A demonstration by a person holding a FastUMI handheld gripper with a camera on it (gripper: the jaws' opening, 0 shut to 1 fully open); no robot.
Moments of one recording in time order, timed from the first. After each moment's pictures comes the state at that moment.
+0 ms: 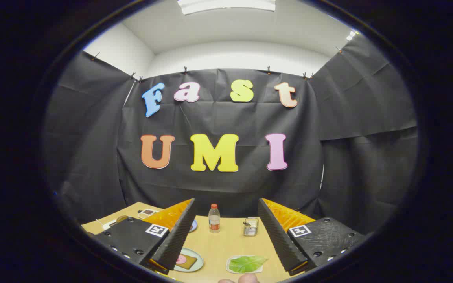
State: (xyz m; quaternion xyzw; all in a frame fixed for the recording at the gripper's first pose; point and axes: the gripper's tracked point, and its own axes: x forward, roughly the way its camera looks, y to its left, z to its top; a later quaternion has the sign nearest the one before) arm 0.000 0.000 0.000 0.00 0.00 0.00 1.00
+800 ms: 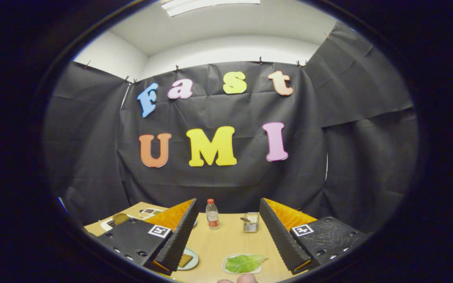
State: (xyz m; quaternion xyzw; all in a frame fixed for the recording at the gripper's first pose) arm 0.033 -0.049 -0.042 0.04 0.03 0.03 1.00
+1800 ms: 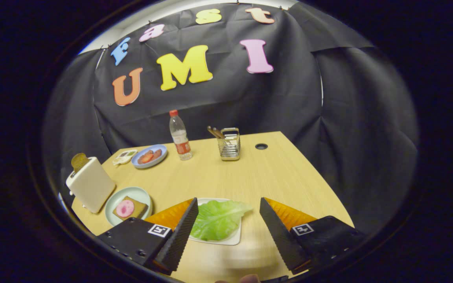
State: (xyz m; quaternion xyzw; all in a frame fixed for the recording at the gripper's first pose) arm 0.109 -0.134 -0.342 0.07 0.27 0.00 0.96
